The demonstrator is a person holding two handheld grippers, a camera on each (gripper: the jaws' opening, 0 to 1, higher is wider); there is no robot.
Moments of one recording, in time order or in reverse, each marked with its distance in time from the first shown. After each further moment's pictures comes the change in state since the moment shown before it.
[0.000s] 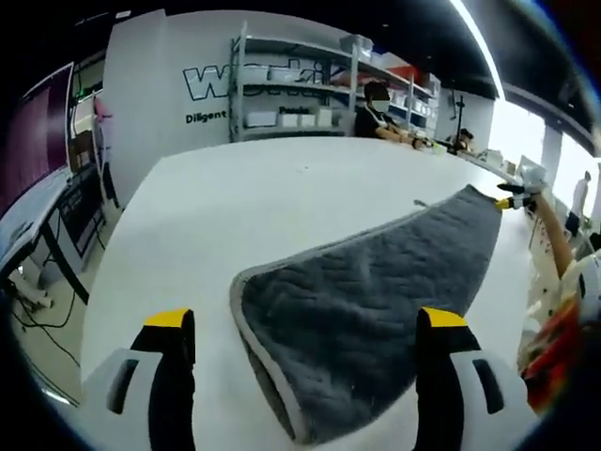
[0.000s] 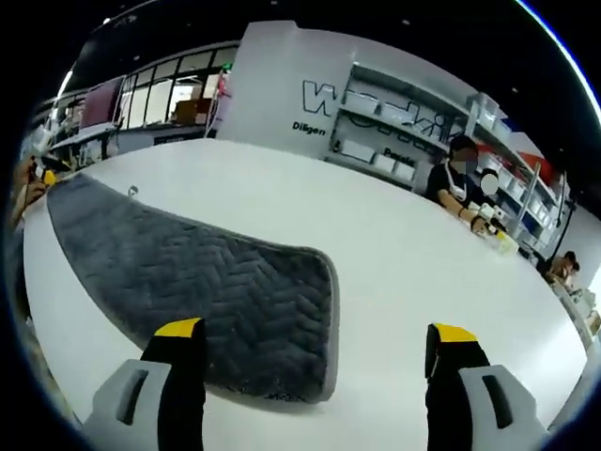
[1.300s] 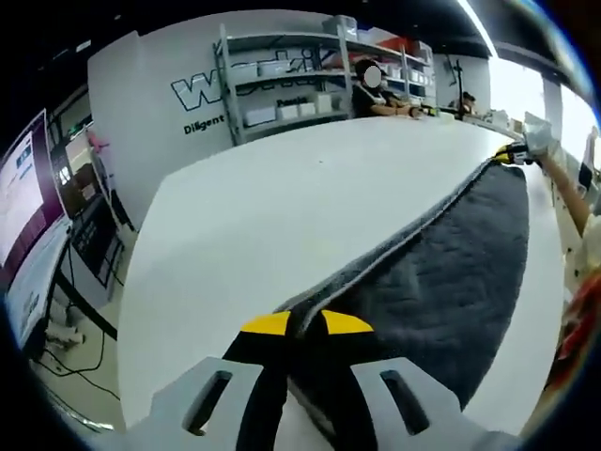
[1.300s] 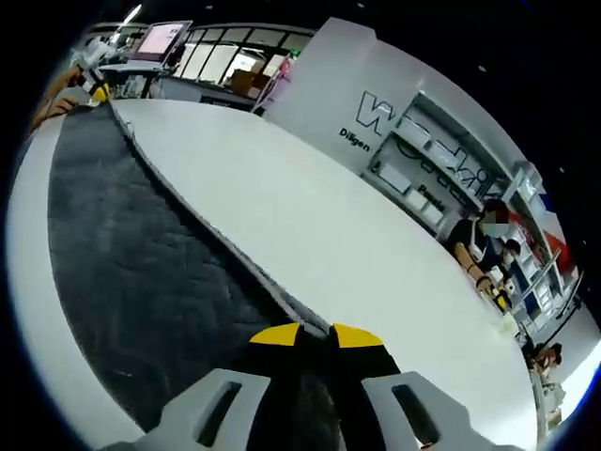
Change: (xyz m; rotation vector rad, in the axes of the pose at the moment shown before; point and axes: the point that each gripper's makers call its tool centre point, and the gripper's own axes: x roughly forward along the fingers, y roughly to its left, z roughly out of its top) left arm 0.031 0.027 0.023 0.171 0.064 0.101; right arm 0.063 0.026 0.044 -0.353 -0.020 0.040
